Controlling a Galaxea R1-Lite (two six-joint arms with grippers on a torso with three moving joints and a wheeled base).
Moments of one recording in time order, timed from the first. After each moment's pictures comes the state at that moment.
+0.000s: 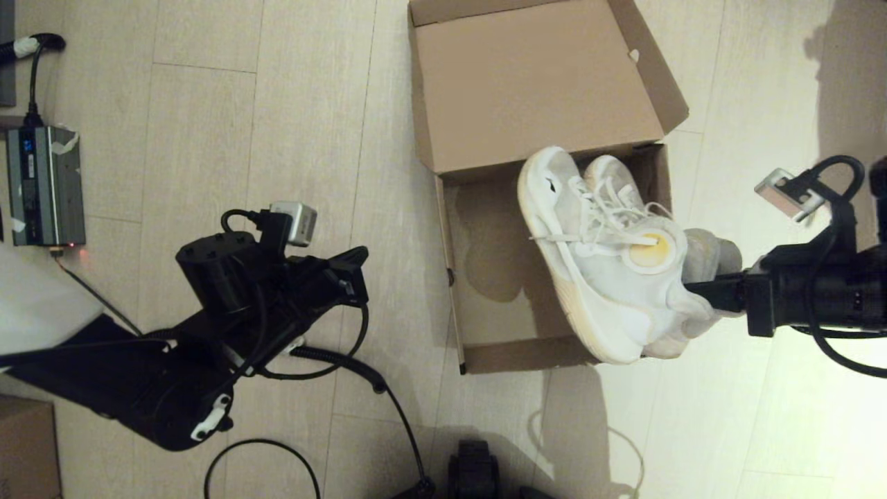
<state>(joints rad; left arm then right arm) -0.39 1.90 -0.73 -1.23 -0.02 0.00 0.10 1.43 -0.95 0.00 0.64 -0.10</state>
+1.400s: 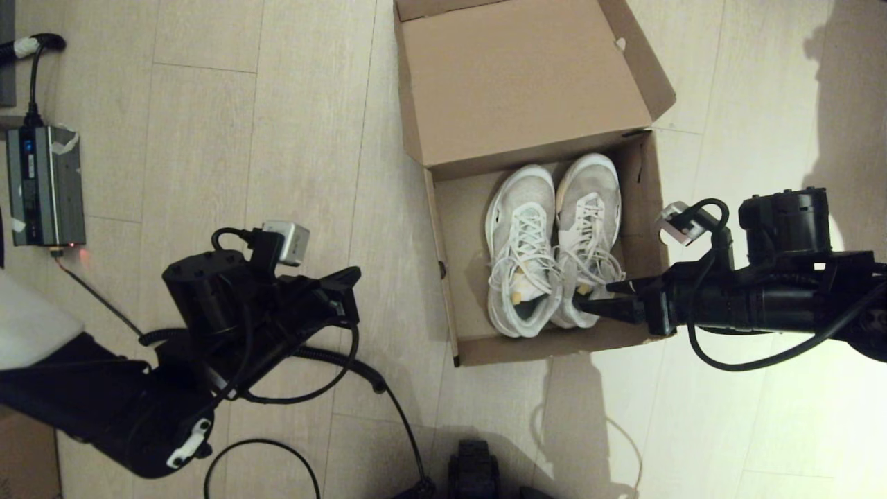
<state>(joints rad) -0.38 1.87 -0.62 -1.23 -0.02 0.00 0.19 1.68 -0.92 -0.30 0.58 -0.10</state>
